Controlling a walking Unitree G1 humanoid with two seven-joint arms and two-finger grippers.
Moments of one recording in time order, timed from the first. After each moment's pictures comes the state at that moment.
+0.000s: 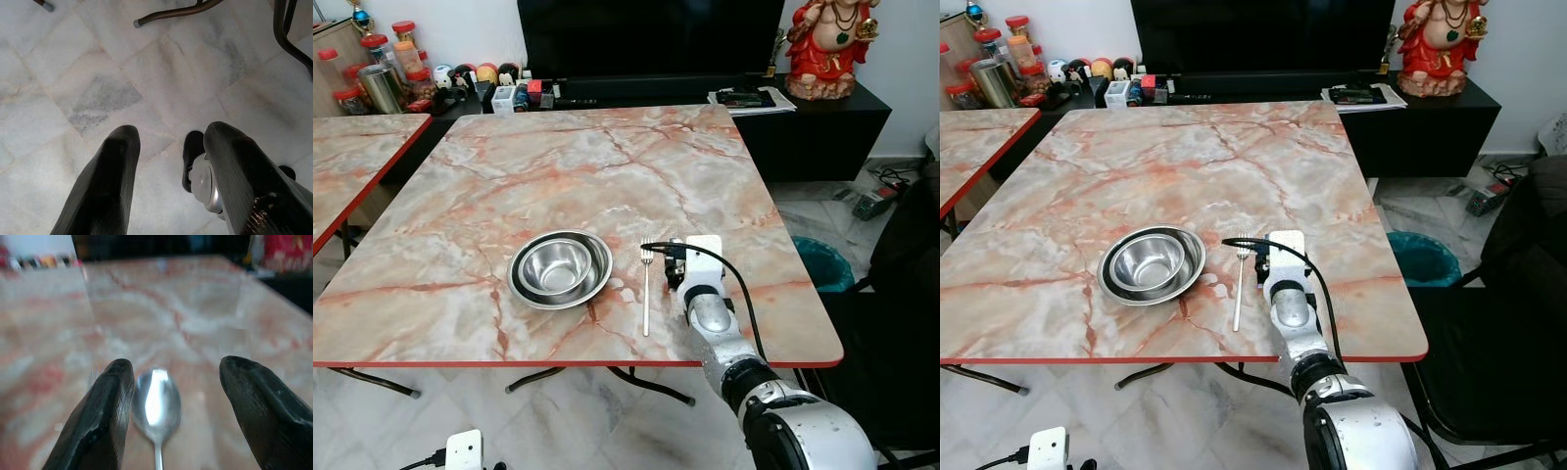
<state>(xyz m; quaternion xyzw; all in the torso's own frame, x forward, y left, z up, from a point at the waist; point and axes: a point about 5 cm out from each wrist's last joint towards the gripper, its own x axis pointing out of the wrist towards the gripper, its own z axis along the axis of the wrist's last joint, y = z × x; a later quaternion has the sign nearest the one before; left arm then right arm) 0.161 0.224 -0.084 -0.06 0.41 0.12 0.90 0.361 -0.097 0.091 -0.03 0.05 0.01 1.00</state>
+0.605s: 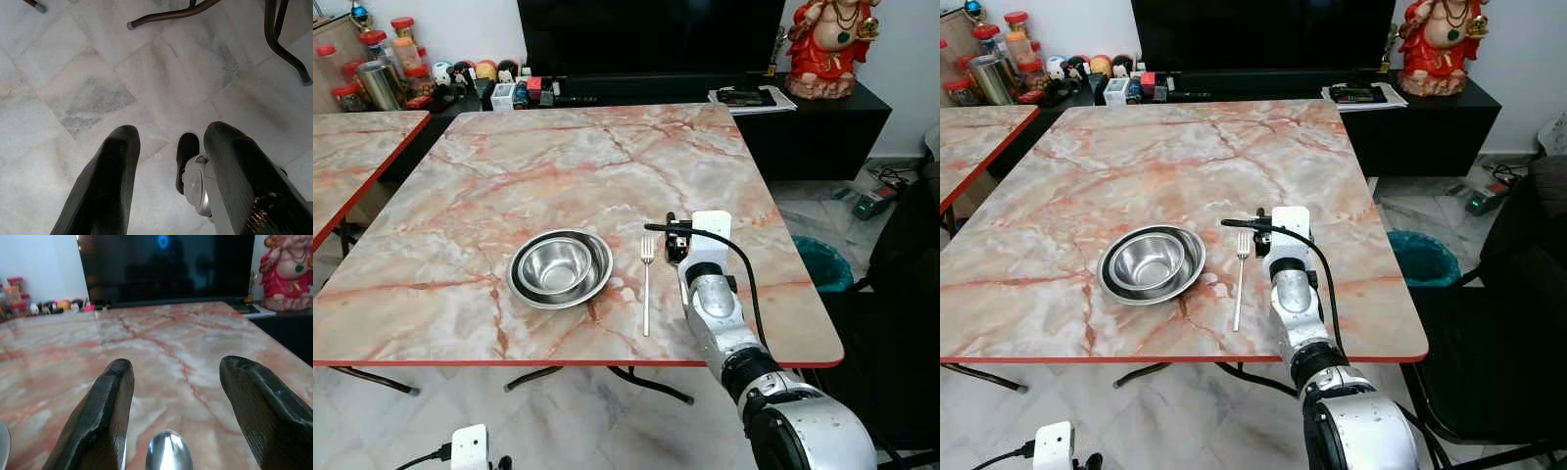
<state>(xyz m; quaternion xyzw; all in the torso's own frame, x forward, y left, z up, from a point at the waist) 0.166 0.219 -0.083 -0.06 0.41 0.11 0.90 0.369 -0.093 0.120 -0.01 -0.03 0.01 1.00</state>
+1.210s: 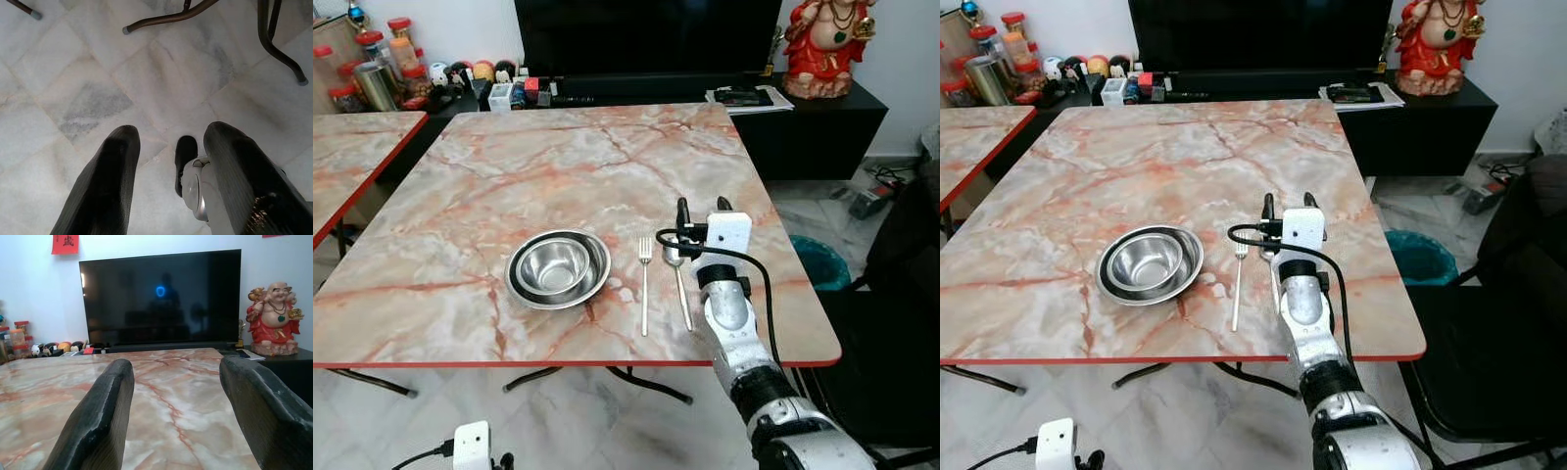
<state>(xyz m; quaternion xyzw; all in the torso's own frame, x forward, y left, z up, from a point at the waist) 0.172 0.217 -0.081 -0.06 0.40 0.11 0.91 0.351 -0.103 0.127 -0.02 -0.13 0.01 0.99</state>
